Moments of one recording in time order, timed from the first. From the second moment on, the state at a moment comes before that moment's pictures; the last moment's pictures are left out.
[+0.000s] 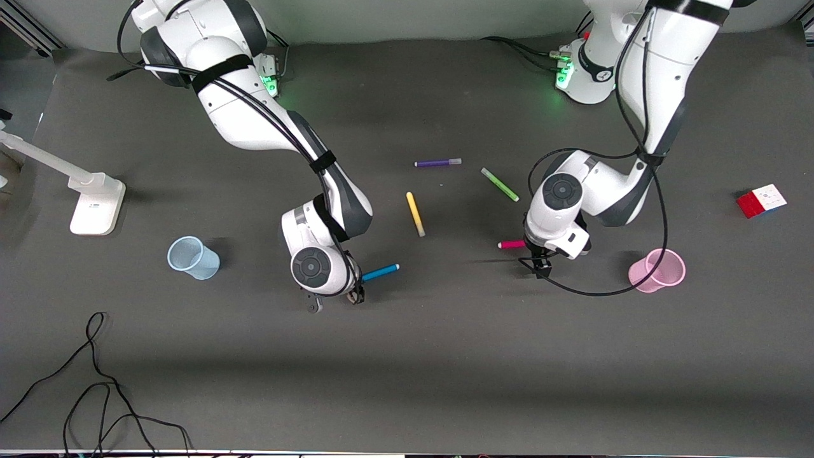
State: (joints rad) left arm -0.15 0.53 -0.26 -2.09 0.41 2.60 -2.44; right arm 0.57 0.90 -0.11 -1.31 0.22 2.10 1.66
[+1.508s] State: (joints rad) left arm -0.12 0.51 -0.25 -2.01 0.42 2.54 -2.45; right arm 0.62 0.49 -0.61 -1.56 -0.43 1.66 1.42
